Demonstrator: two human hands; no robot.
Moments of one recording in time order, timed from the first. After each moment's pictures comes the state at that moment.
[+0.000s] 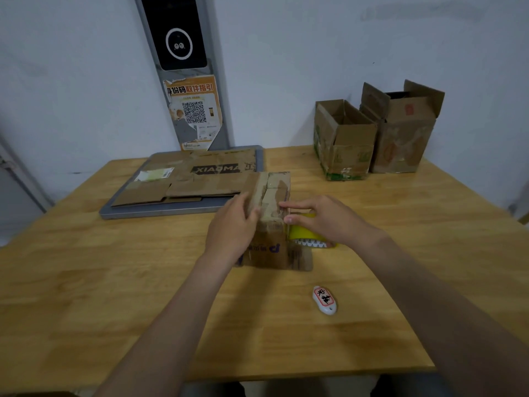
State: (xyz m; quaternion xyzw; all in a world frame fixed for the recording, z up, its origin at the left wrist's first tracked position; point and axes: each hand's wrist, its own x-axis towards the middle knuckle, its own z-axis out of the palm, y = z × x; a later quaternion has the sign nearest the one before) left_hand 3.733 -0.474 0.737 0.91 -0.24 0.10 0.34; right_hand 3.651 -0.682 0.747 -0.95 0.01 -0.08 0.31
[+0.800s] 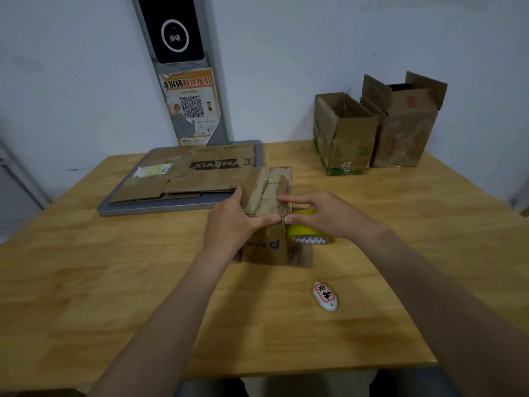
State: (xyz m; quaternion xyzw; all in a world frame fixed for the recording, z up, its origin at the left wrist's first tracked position) left_hand 3.740 -0.473 0.736 0.92 -0.21 0.06 0.33; right_hand 3.657 -0.686 0.749 -0.94 -0.02 -0.06 0.35
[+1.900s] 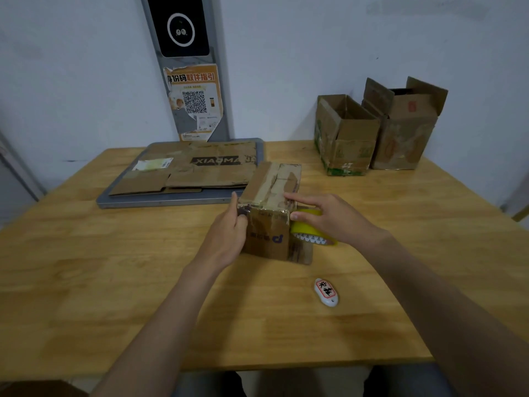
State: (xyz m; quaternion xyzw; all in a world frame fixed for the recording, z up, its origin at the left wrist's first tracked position) left_hand 3.736 -0.440 0.703 0.86 -0.26 -0.03 0.44; right_hand 3.648 -0.677 0.740 -0.95 0.01 -0.09 0.31
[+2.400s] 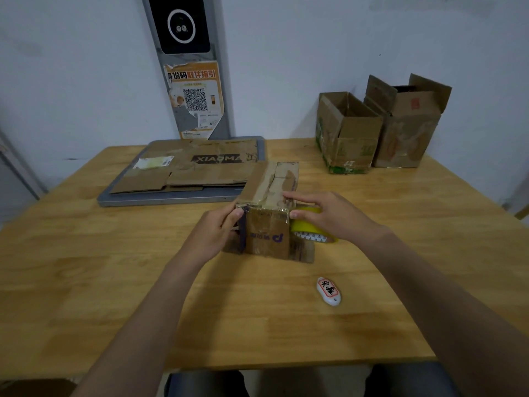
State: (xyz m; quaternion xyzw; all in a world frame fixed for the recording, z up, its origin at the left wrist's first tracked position) left_hand 3.762 -0.412 0.700 0.82 -0.32 -0.04 0.47; right_hand 3.655 -0.677 0.740 -0.94 0.00 -0.09 0.32
